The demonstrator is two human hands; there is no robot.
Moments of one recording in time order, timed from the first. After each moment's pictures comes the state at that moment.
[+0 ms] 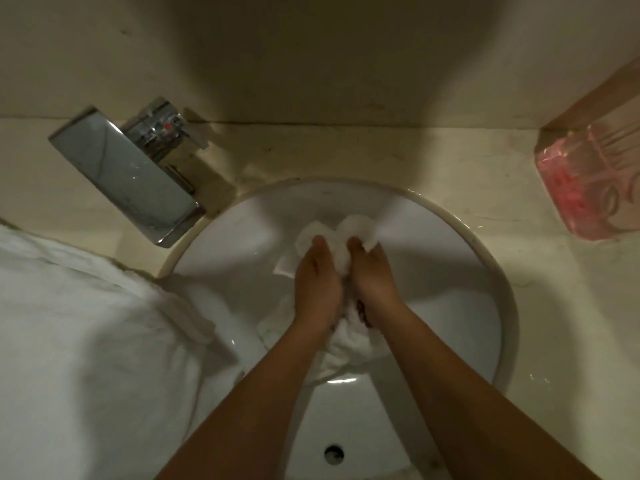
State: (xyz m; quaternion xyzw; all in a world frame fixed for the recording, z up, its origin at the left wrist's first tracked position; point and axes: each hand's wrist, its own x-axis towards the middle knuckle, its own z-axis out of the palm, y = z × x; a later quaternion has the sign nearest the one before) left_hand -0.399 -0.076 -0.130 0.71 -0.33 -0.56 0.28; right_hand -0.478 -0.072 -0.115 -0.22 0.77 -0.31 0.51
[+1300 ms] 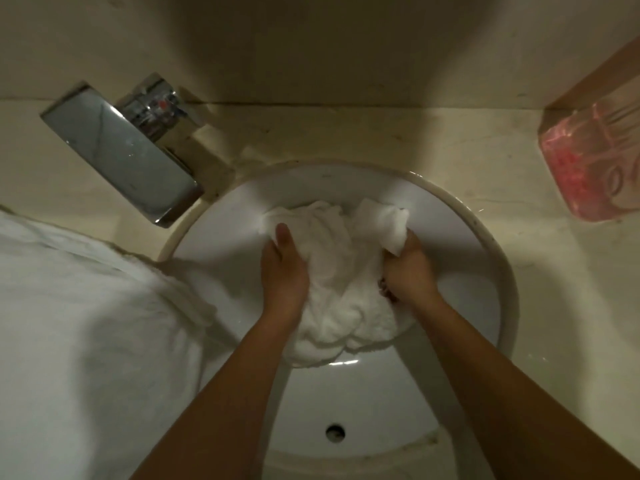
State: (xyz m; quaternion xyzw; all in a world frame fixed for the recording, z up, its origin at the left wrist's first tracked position) left_hand -0.361 -0.077 -0.139 0.75 -0.34 -0.50 0.27; right_hand -0.532 -0.039 -0.141 -0.34 0.81 -0.25 0.41
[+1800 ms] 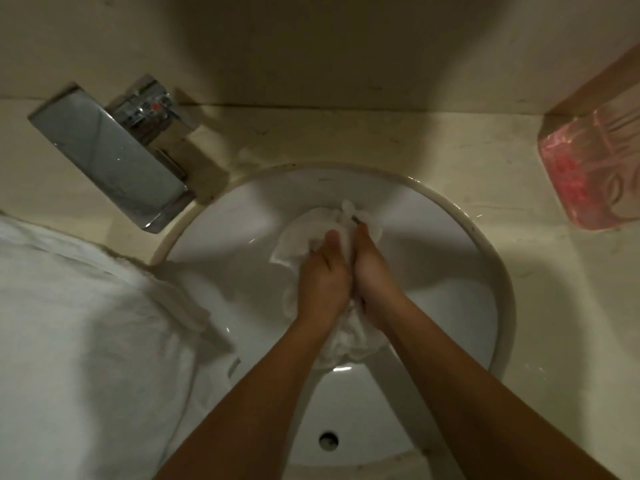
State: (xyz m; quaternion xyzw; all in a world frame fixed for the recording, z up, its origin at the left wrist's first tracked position) left_hand -0.409 -0.062 -0.123 0.71 -0.41 -0.54 0.22; right_hand -0.483 -0.059 -0.120 -0.07 0.70 -0.36 0.62
